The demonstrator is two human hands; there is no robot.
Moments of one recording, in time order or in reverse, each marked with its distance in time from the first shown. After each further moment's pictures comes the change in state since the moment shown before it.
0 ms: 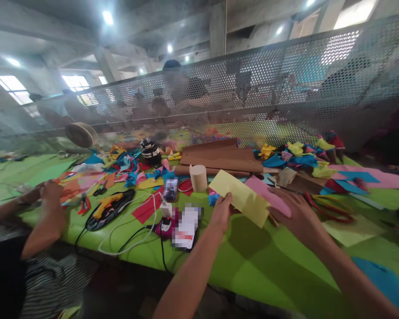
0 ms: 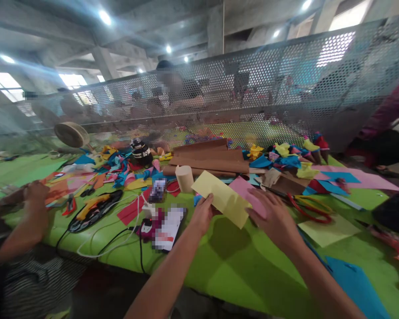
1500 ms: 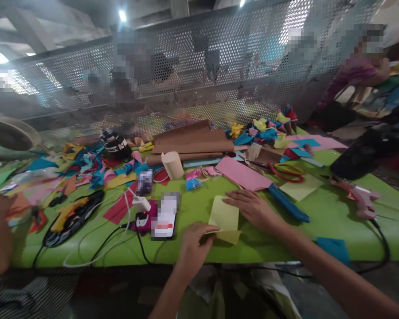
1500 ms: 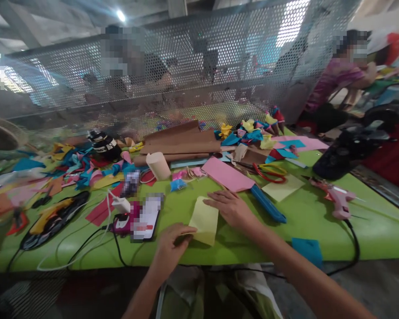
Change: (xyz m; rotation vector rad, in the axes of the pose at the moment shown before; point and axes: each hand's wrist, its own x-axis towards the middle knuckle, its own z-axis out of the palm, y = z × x) left_hand -0.121 0.014 -0.059 1.045 -0.256 0.406; right_hand -0.041 -0.038 0.004 0.110 -0.302 -0.199
